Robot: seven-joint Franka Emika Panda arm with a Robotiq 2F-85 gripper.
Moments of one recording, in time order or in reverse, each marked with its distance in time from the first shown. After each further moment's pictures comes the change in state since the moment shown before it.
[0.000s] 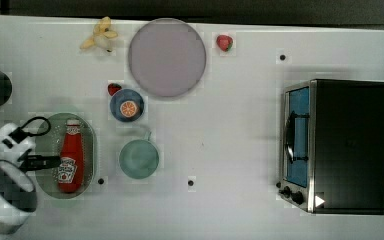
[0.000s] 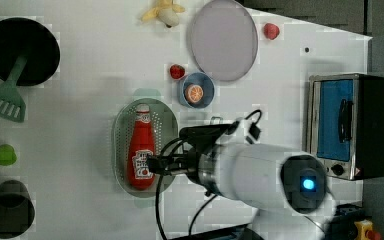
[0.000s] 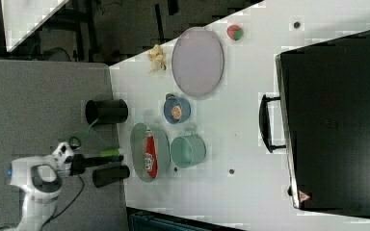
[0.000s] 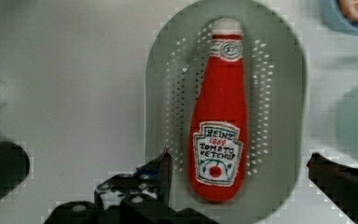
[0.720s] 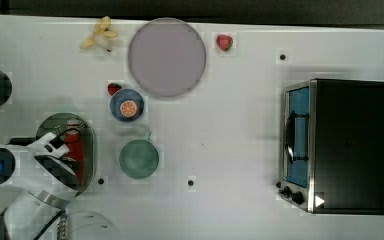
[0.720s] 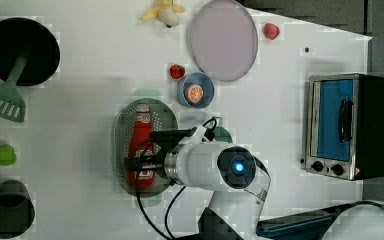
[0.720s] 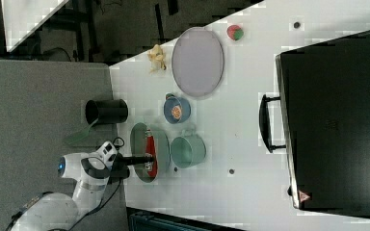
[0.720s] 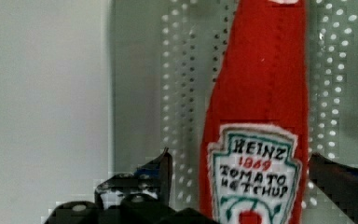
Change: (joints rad) arm 0.021 0.301 -0.056 -0.098 -0.253 0.301 0.194
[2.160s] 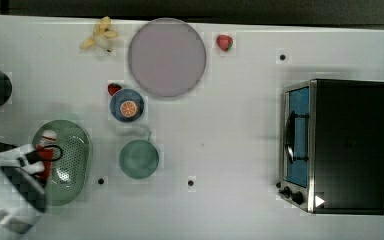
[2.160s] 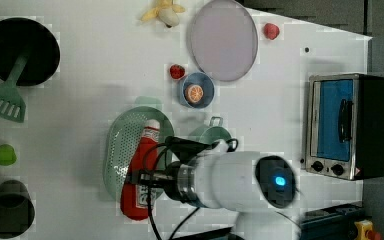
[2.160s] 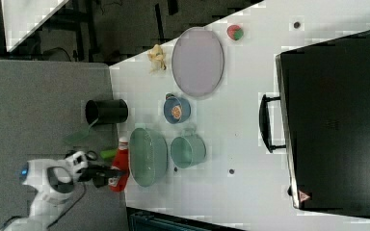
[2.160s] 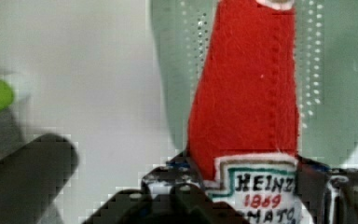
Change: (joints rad) arm -0.165 -0.190 0.260 0.061 0.303 -0.235 0.093
